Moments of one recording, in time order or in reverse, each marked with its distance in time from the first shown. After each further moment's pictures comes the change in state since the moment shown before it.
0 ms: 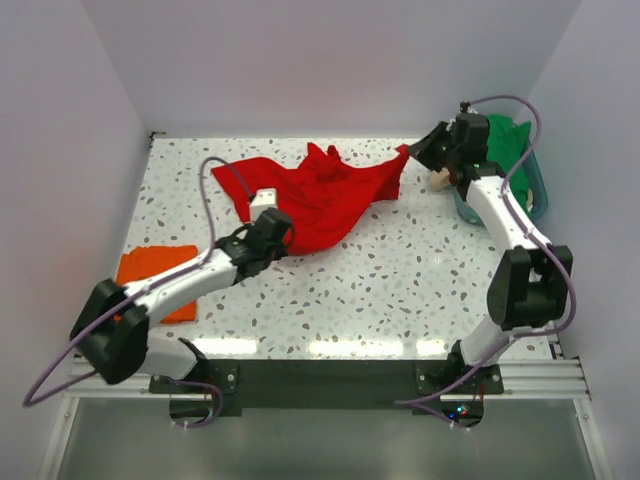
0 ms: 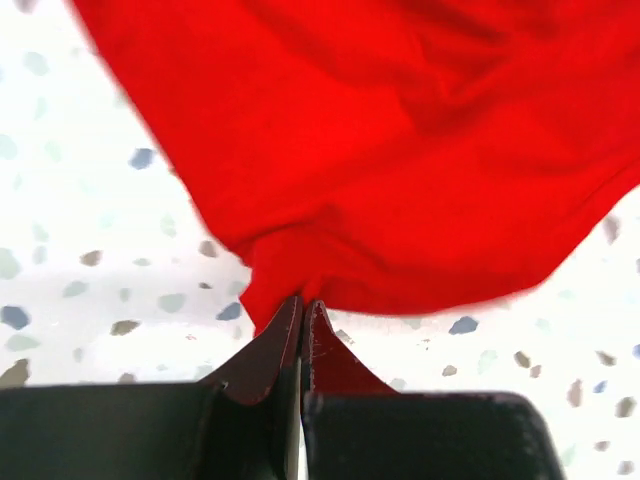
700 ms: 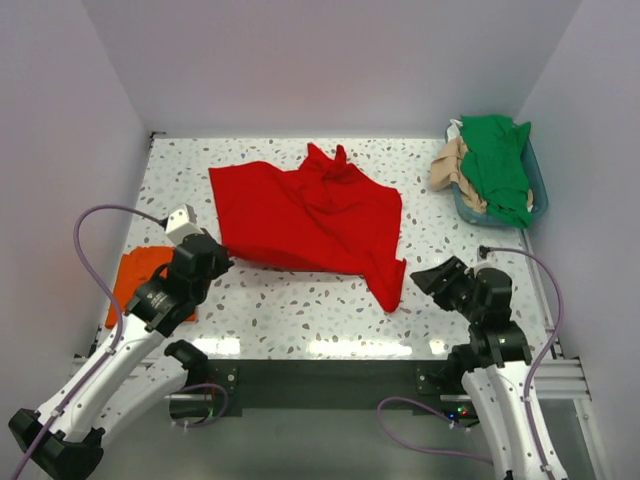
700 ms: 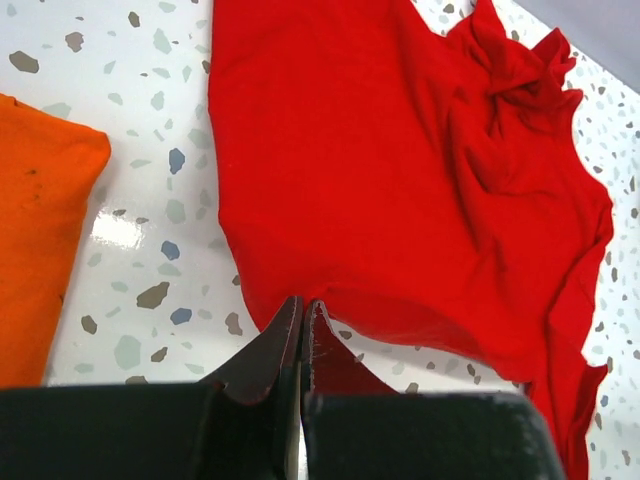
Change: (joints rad) left arm 0.192 -0.761 -0.185 -0.275 -0.031 -0.163; right arm -0.005 -1.359 -1.117 -0.320 -0.048 0.113
